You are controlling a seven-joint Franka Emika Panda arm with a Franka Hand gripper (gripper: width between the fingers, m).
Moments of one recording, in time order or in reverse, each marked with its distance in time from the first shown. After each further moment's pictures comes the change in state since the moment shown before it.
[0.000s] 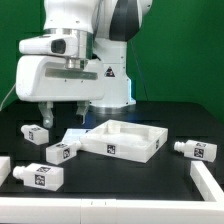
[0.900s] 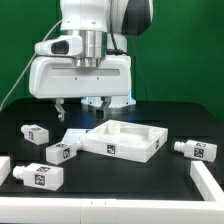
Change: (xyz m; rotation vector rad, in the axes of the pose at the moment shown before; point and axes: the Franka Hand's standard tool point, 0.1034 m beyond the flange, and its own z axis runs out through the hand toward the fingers) arm 0.007 -0.052 -0.015 0.073 -0.047 0.483
